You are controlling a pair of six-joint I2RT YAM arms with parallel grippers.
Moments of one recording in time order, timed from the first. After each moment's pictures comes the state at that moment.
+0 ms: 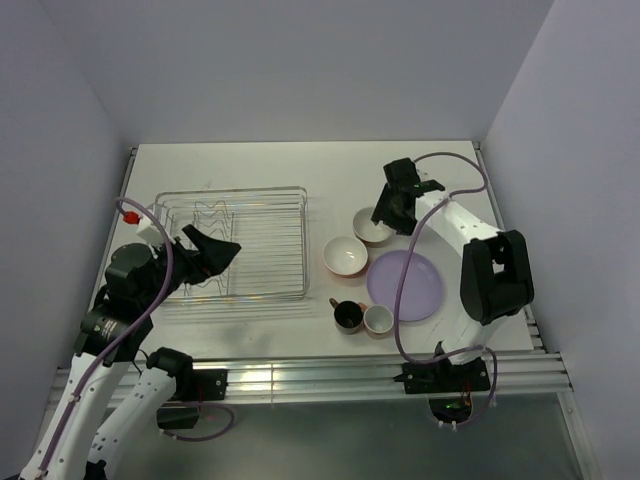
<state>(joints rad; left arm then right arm) -0.34 0.53 0.81 -0.56 0.16 -0.76 0.28 1.68 1.24 -0.64 0.17 0.67</state>
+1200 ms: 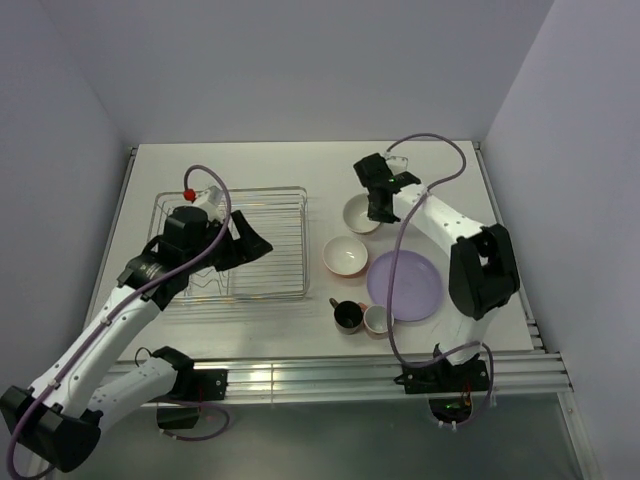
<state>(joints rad) -0.47 0.90 0.90 -0.56 0.16 -0.75 0.40 1.79 1.39 -0.73 0.46 0.59</state>
